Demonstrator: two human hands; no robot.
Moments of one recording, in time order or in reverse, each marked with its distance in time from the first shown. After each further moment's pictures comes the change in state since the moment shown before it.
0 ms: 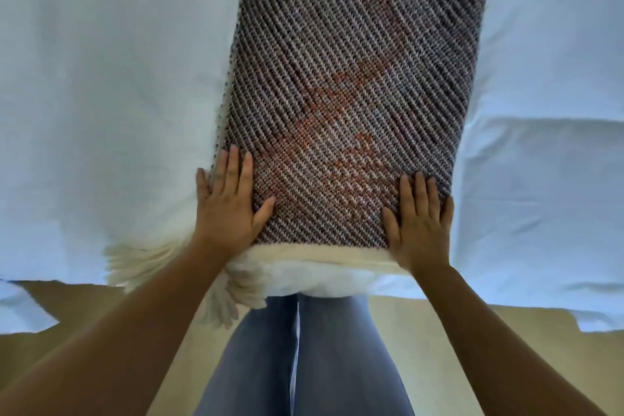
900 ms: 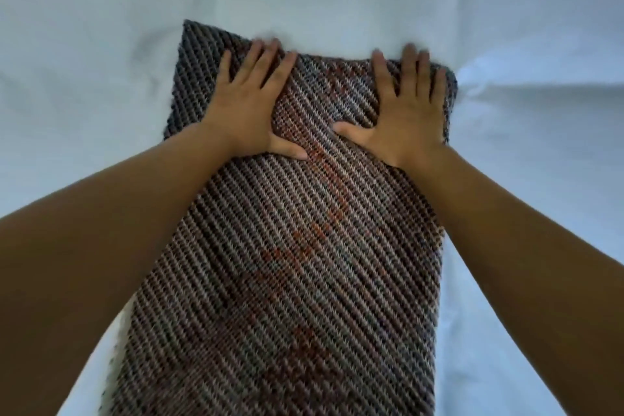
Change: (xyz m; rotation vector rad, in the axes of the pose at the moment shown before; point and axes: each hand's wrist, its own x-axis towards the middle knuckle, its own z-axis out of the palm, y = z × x) left_hand 0.372 0.090 -0.151 0.225 0.113 0.288; right_hand 0.389 -0.008 -0.145 -0.056 0.151 -0.244
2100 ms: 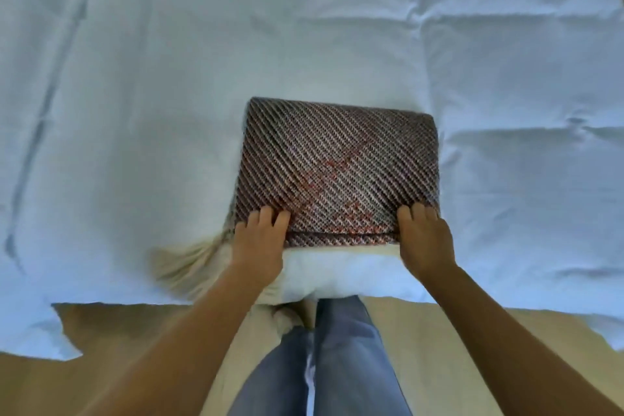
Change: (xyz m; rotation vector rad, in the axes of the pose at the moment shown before) left_hand -0.448 0.103 0.043 -0.076 -0.162 -0.167; right_hand -0.441 -0.109 0.025 -0.155 -0.078 0.121
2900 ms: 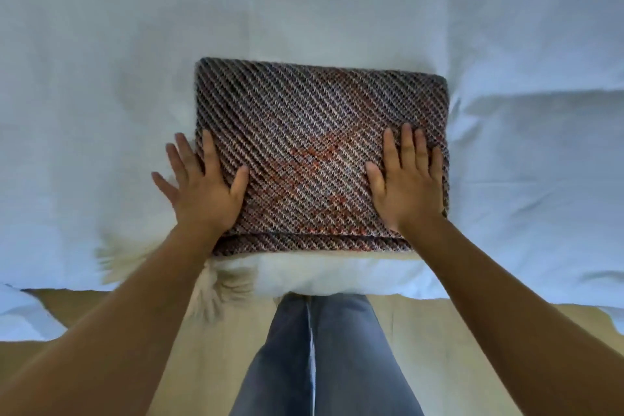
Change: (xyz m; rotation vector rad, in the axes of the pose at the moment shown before) left_hand 0.084 -0.027 0.029 -0.273 0.108 -0.464; right_hand 0.087 0.014 0.031 0.221 -0.052 0.038
